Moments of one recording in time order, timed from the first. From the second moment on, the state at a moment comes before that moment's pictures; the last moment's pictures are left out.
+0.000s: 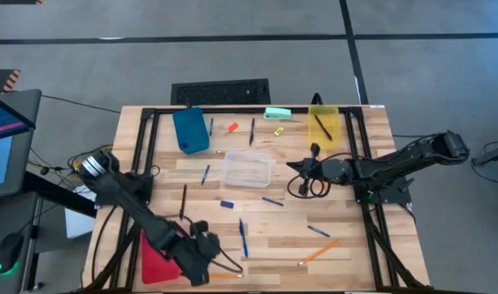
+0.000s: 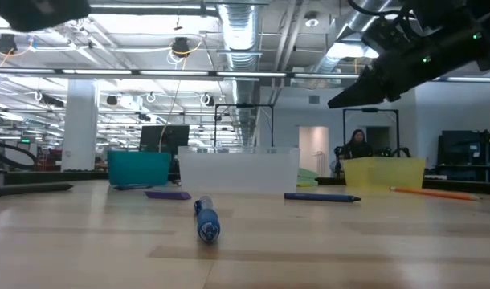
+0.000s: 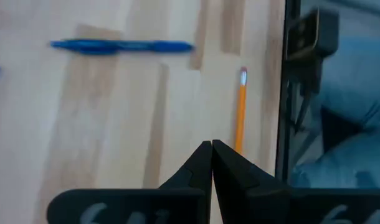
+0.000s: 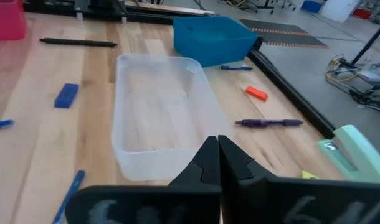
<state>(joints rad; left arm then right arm) -0.75 1.73 1.28 -0.64 -0.22 -0.85 0.11 1.08 0.35 0.38 0.47 -0.02</state>
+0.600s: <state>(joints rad) -0.83 2.19 1.76 -0.92 -0.16 -0.76 0.44 1.08 0.32 0.40 0.82 0.13</state>
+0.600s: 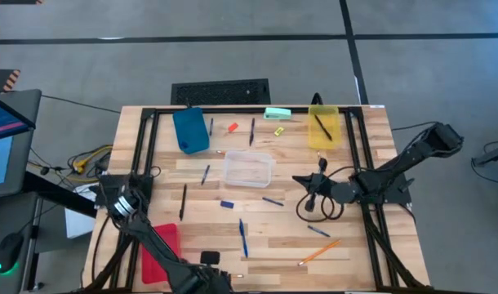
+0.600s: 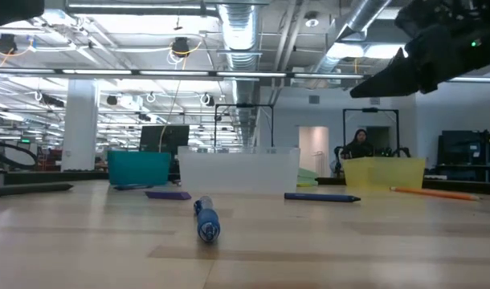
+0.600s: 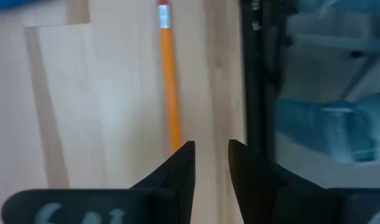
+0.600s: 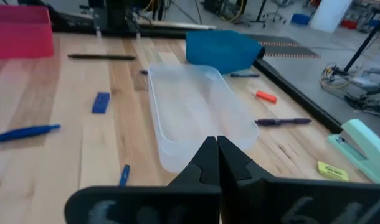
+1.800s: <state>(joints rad) -0.81 2.21 1.71 -0.92 -0.18 -0.81 0.54 1.08 0.31 0.39 0.90 0.16</state>
